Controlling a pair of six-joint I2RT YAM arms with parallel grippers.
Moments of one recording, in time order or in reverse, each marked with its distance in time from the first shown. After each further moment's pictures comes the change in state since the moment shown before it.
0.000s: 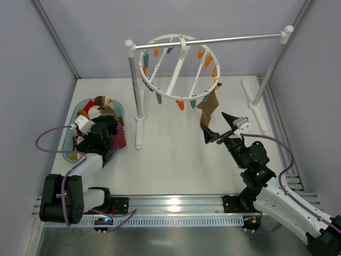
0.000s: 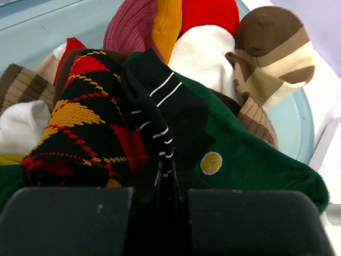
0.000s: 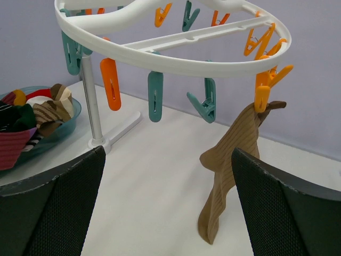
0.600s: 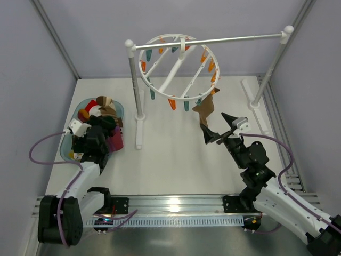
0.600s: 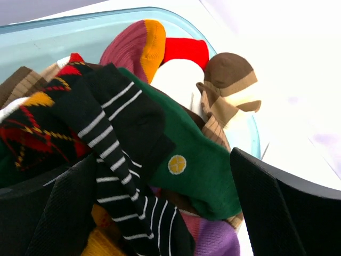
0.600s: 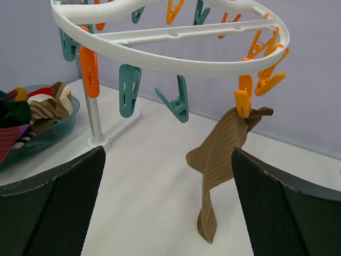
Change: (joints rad) left arm 0.011 -0.190 -0.021 -0.042 0.025 -0.082; right arm -0.002 -0.001 -0.004 -0.001 -0.002 0.001
